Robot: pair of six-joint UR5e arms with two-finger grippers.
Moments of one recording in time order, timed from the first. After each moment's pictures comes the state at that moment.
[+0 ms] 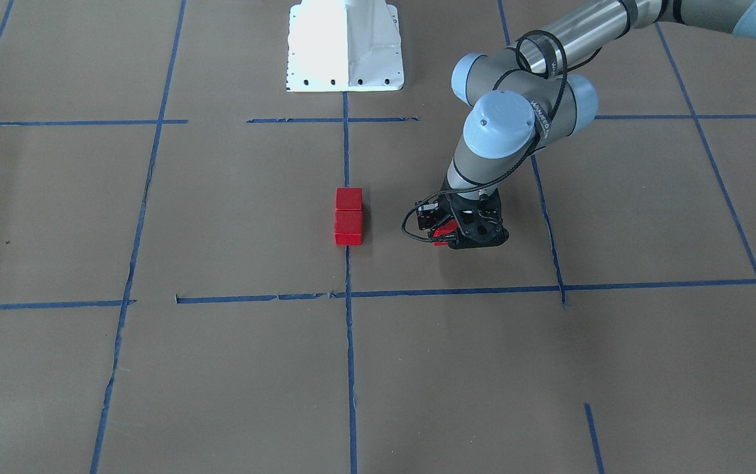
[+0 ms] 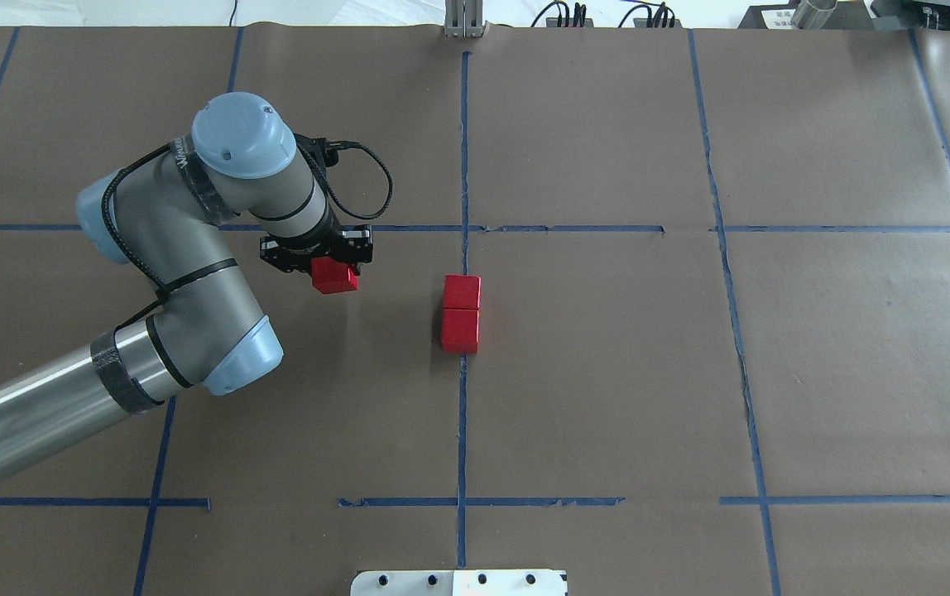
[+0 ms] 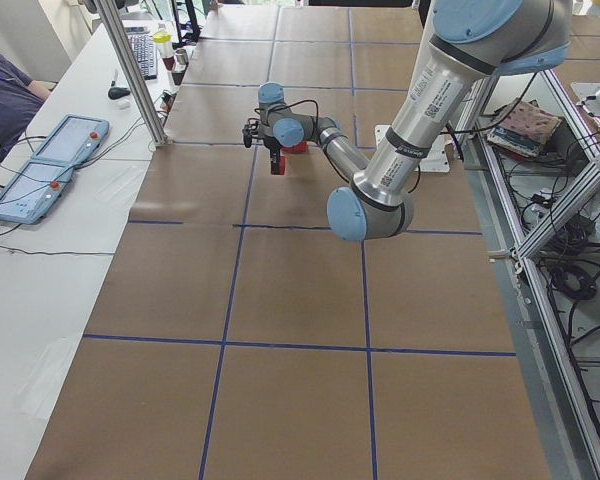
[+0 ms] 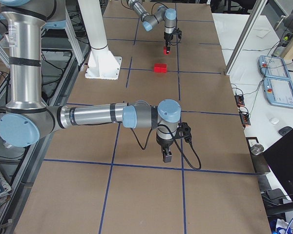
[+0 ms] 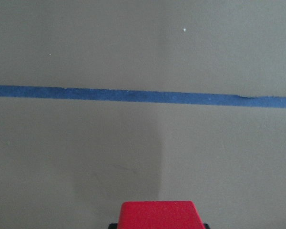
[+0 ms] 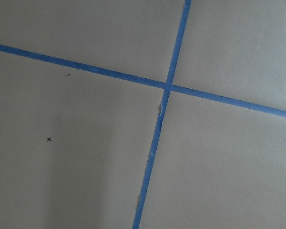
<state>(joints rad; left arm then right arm) -0.68 -2.21 -1.55 -1.71 -2.04 -1.27 1.54 -1.63 1.76 -1.66 2.29 -0.17</state>
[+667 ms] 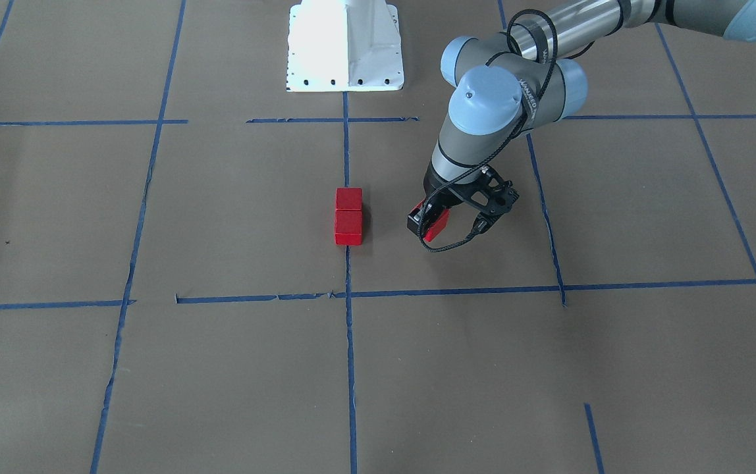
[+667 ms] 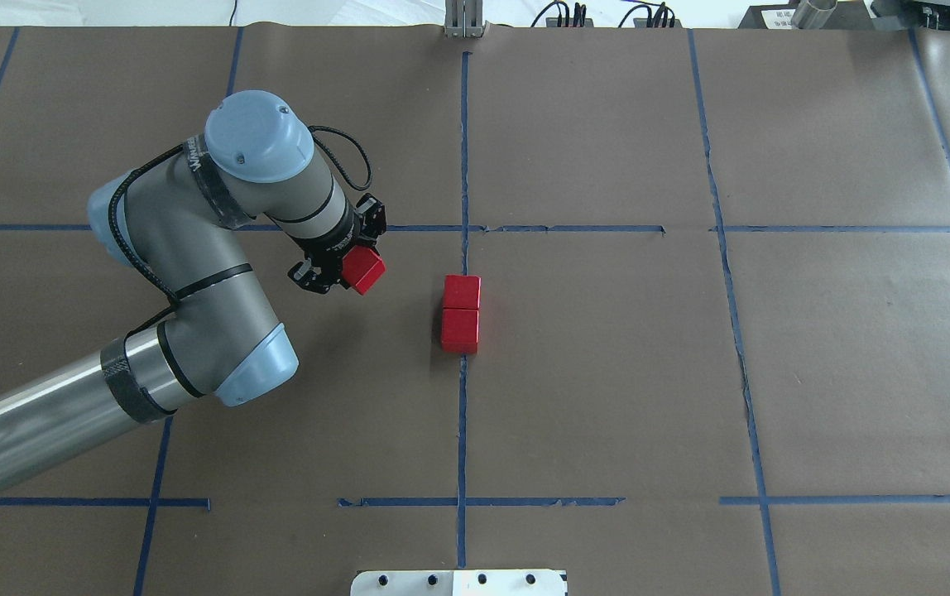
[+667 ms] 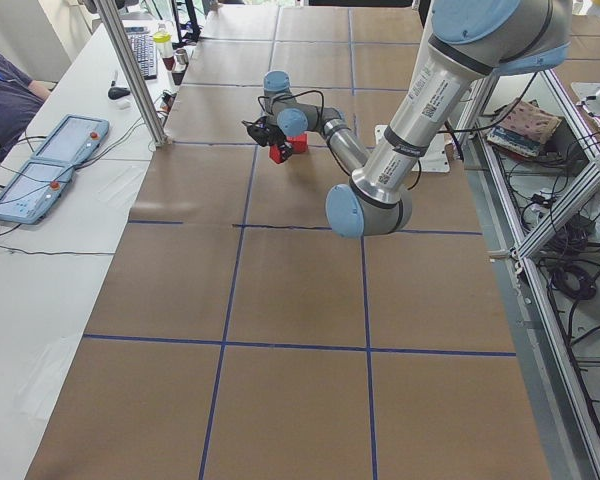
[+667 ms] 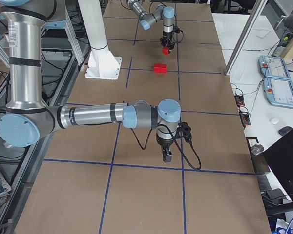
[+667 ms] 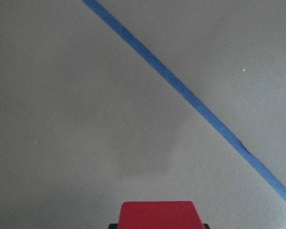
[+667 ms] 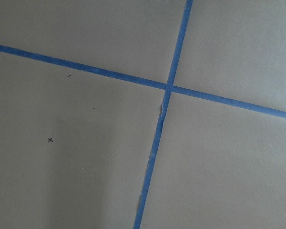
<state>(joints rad) -0.66 -2.25 -1.57 -1.70 -2.00 -2.08 1.54 -1.63 1.76 -1.65 2.29 -0.17</state>
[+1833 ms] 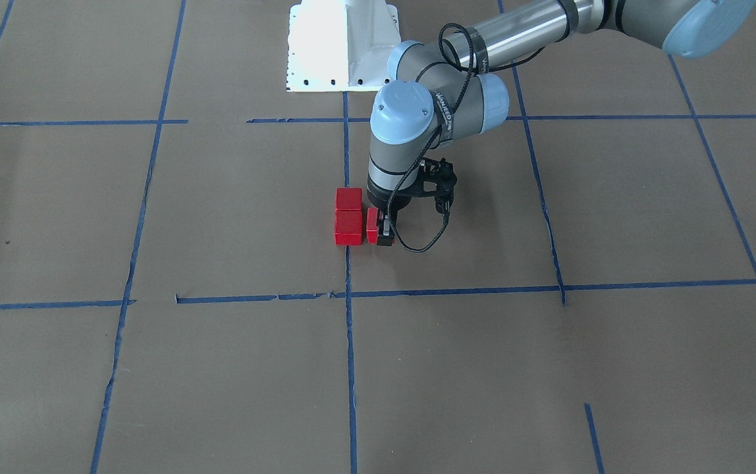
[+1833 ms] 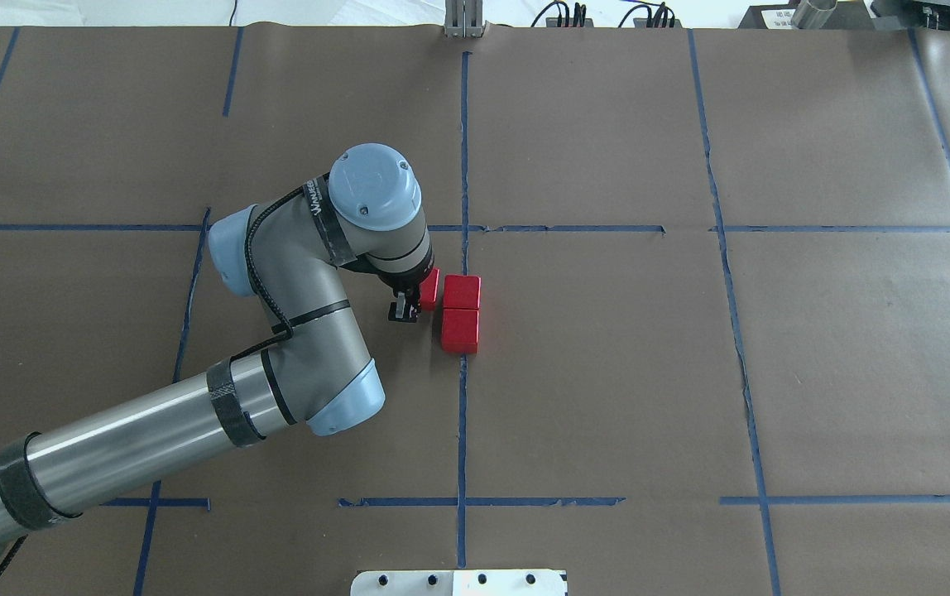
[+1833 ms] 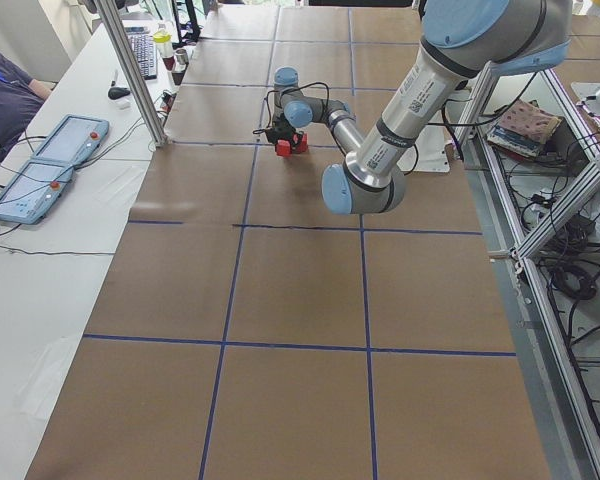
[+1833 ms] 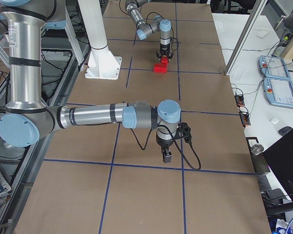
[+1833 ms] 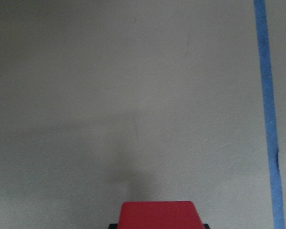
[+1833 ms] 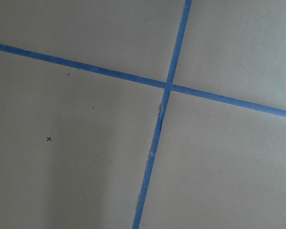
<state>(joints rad) -0.55 -2.39 -1.40 -1.71 -1.89 -2.64 1.54 -1.63 1.76 -1.65 2.29 -0.17</state>
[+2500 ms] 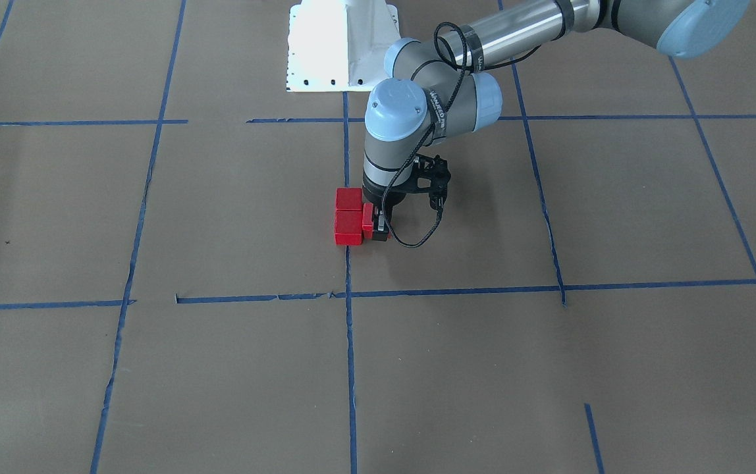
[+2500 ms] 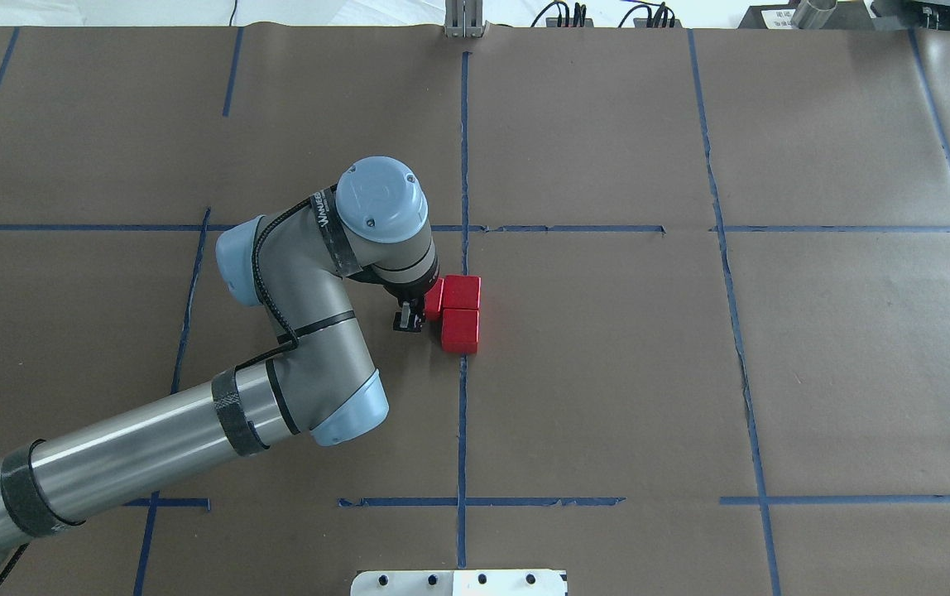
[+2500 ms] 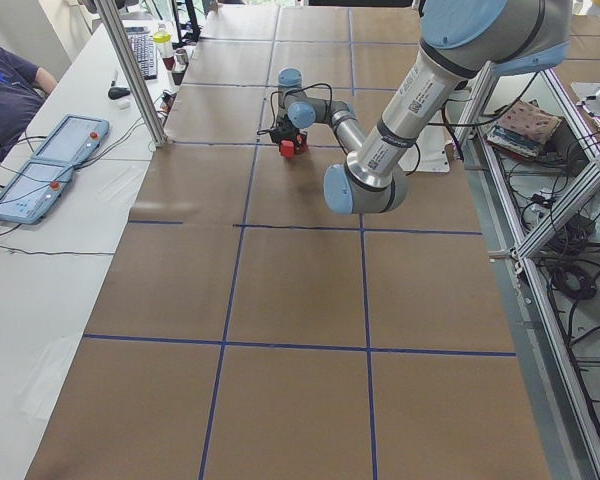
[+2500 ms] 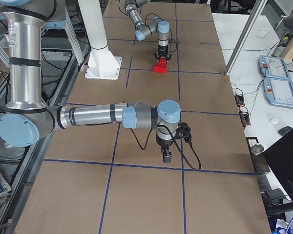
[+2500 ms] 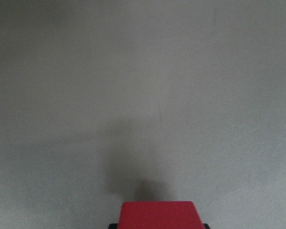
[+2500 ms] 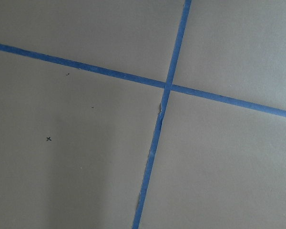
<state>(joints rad) -0.54 -2.39 -1.40 -1.72 -1.89 -2.65 1.54 -1.63 1.76 -1.65 2.29 -0.17</state>
